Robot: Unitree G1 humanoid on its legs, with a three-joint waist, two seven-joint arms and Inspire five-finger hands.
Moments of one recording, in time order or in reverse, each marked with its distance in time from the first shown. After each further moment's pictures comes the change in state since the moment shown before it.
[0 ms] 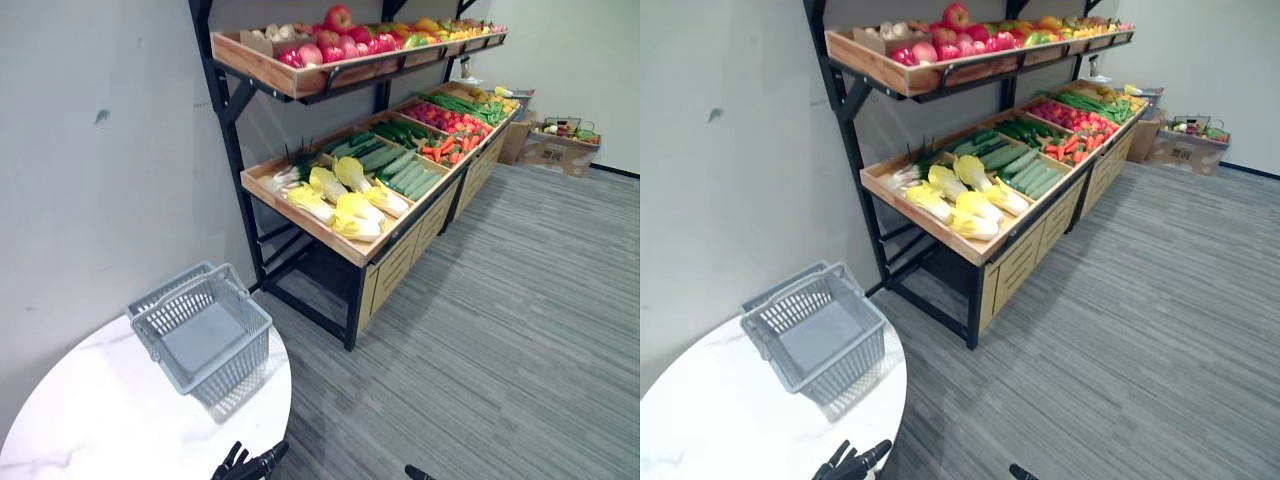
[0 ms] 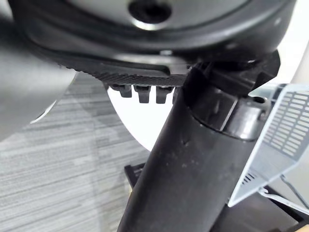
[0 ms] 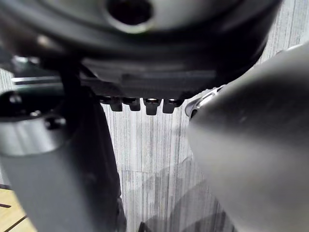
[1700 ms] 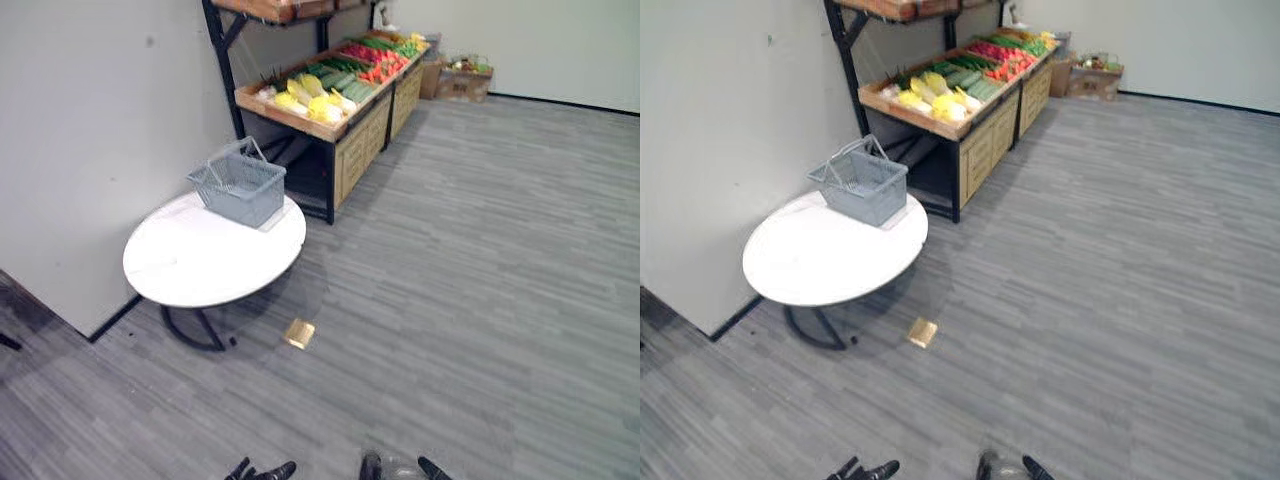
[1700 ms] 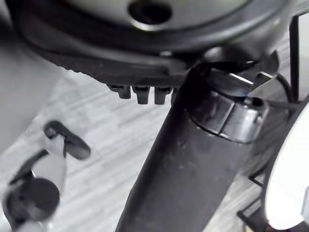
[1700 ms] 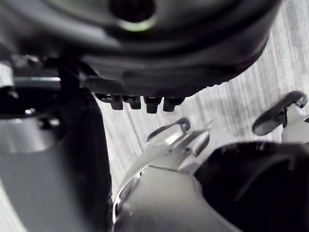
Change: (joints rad) left arm -0.001 -0.019 0.008 0.049 0.107 0.045 0.030; right arm 0.004 -0.007 -0.078 0.005 0.035 0.011 0.005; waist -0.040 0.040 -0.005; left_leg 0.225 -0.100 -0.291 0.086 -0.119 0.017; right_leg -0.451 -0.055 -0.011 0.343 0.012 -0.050
